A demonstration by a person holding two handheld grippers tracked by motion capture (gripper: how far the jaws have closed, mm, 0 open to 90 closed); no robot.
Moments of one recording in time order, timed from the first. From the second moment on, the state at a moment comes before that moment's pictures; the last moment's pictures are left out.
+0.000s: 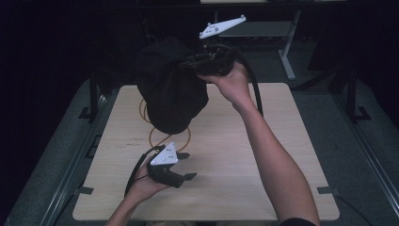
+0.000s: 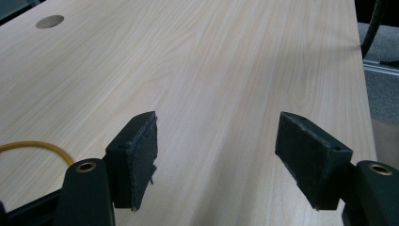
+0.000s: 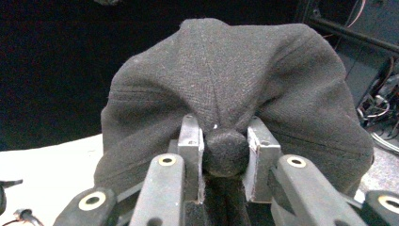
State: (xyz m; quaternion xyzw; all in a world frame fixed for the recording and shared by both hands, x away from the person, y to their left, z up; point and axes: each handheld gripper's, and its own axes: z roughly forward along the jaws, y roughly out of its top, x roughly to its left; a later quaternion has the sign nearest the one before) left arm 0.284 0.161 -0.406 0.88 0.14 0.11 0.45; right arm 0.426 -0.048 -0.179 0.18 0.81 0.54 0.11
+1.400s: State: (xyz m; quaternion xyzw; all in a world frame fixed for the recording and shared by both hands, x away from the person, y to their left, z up) left arm 0.280 0.155 -0.406 0.88 0.12 0.10 0.45; right arm 0.466 0.044 -0.230 0.19 0.85 0.49 0.08
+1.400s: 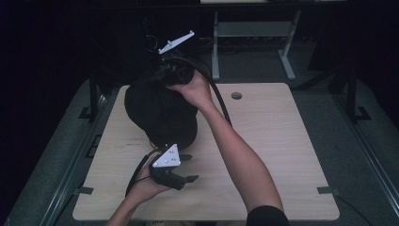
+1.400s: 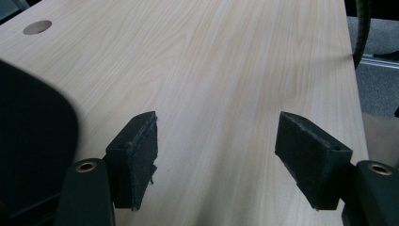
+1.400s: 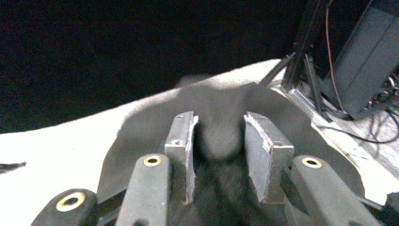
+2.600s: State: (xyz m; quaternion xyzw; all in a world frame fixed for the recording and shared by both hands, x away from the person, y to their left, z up) left arm 0.278 0.158 -0.412 0.88 0.13 0.08 0.46; right arm 0.434 -0.055 -0.225 0.24 0.81 0.53 0.06
